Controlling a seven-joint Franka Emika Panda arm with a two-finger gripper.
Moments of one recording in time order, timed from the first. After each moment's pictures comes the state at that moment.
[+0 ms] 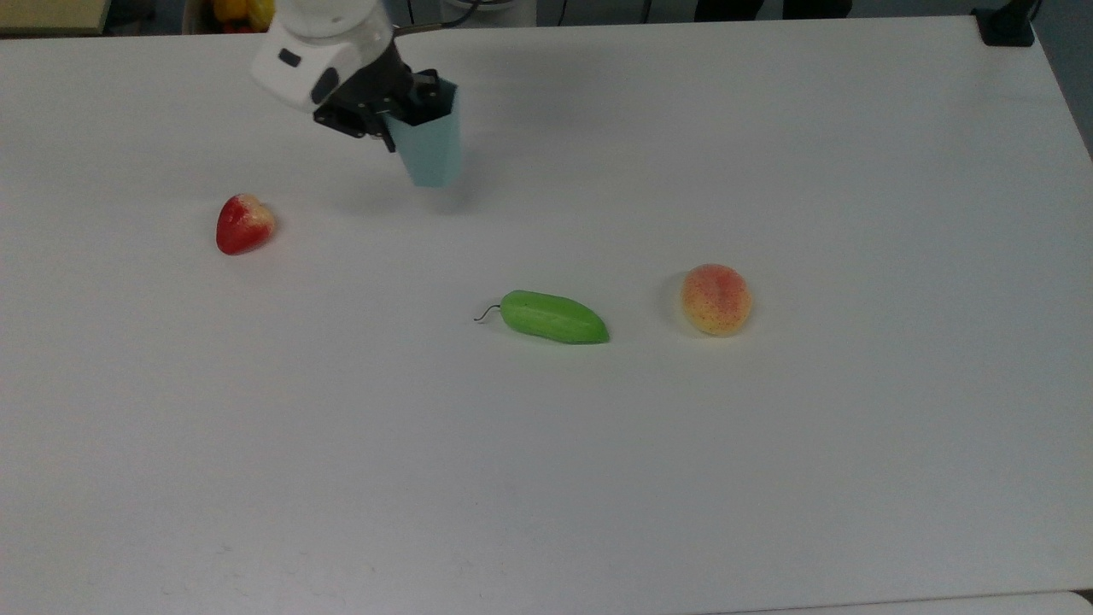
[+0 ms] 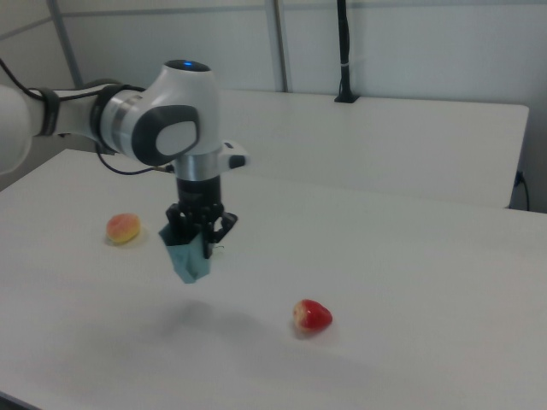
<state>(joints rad) -0.02 0.13 -0.09 -1.86 0.09 1.89 -0.41</state>
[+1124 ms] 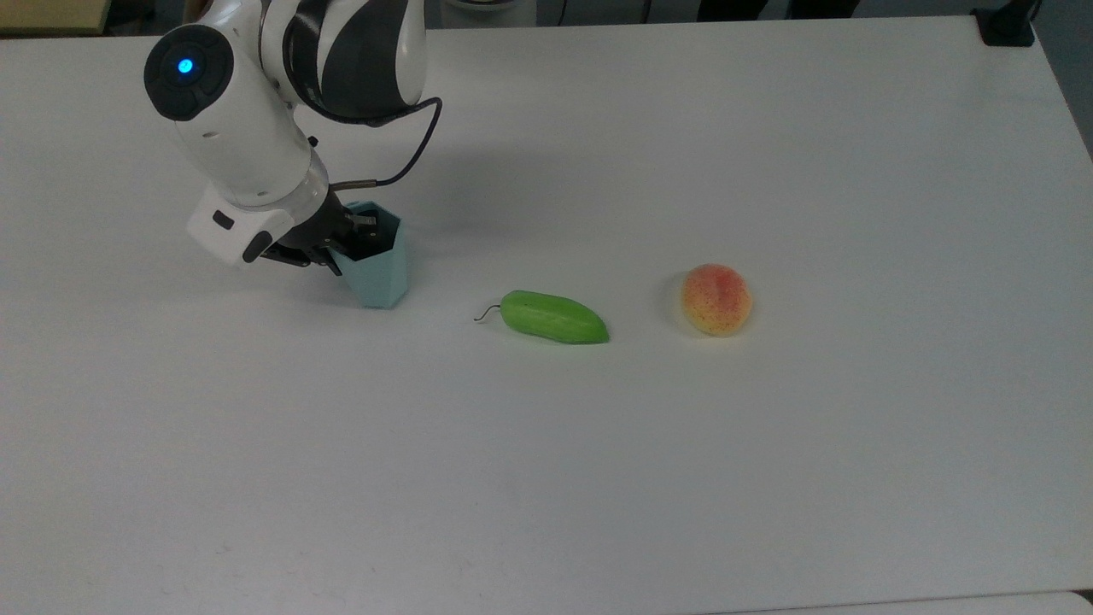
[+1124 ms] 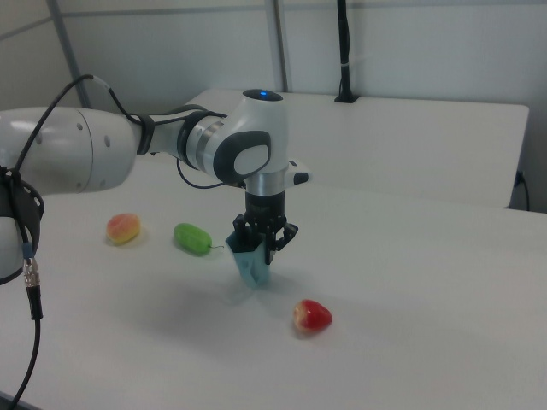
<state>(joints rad) -0.03 0.57 -0.17 -1.44 0.16 1.91 -0.45</state>
